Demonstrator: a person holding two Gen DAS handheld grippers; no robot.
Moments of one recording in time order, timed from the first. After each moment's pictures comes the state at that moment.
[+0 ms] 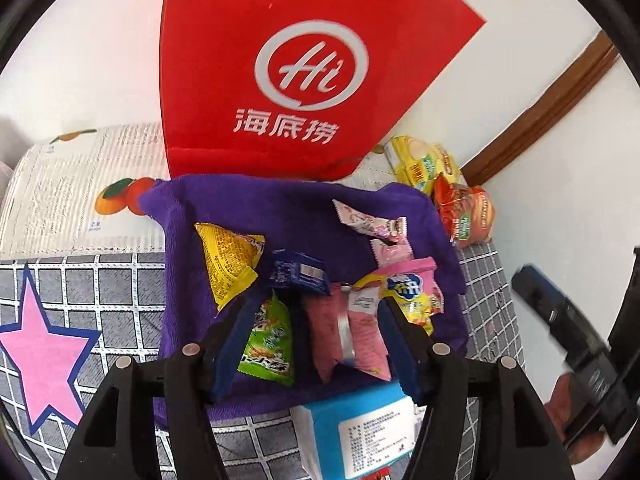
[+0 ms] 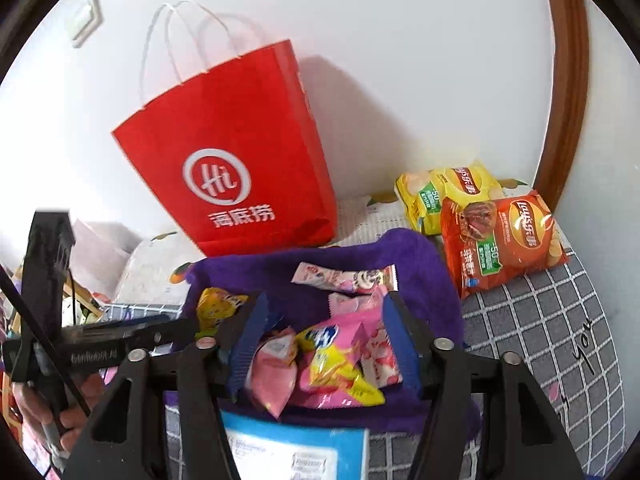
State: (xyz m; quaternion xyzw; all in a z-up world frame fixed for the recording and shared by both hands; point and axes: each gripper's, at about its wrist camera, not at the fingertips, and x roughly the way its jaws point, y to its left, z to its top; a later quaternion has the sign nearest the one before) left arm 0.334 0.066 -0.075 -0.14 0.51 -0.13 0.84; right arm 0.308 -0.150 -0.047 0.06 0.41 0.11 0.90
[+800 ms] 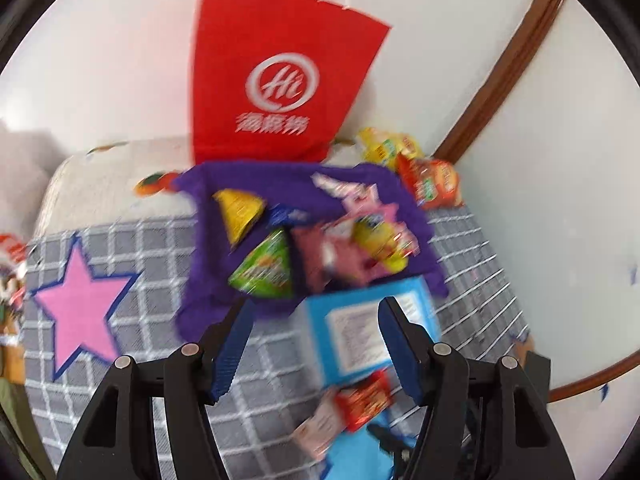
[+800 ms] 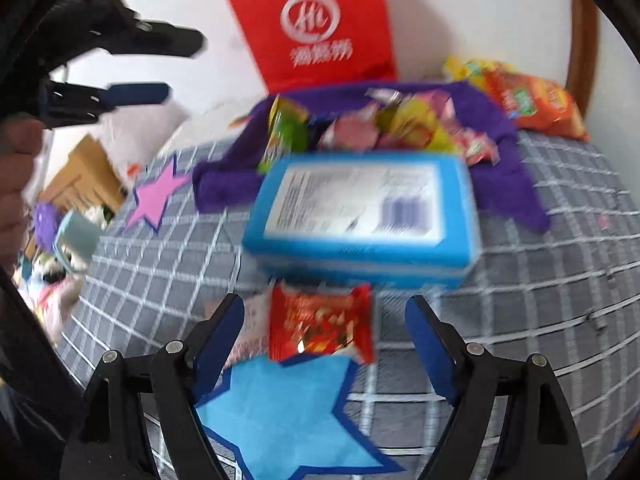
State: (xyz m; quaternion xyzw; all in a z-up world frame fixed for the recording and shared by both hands) left arm 0.214 0.083 -0.047 -0.09 0.47 -0.14 0.87; right arm 0.143 -0.098 -0.166 0.02 0.48 0.17 0.86
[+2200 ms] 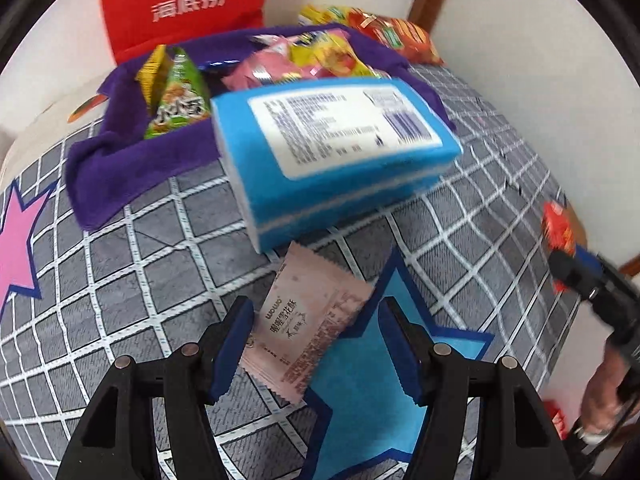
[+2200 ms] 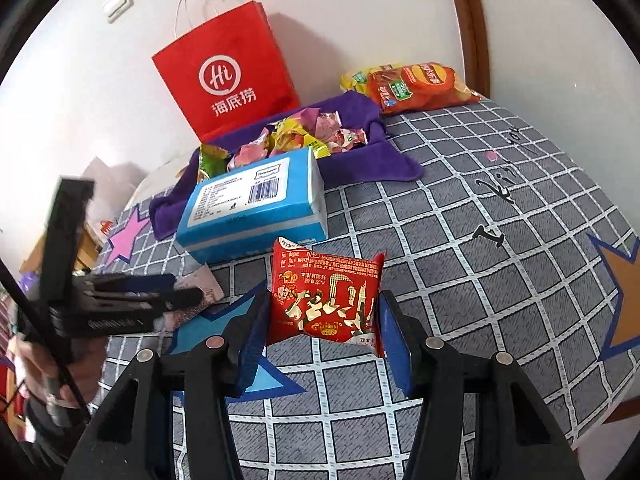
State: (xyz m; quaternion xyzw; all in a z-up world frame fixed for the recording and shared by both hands) left arm 0.152 0.002 -0.173 0.04 0.53 -0.19 0.82; right arm 0.068 -0.209 -0.148 0.12 0.41 0.09 0.90
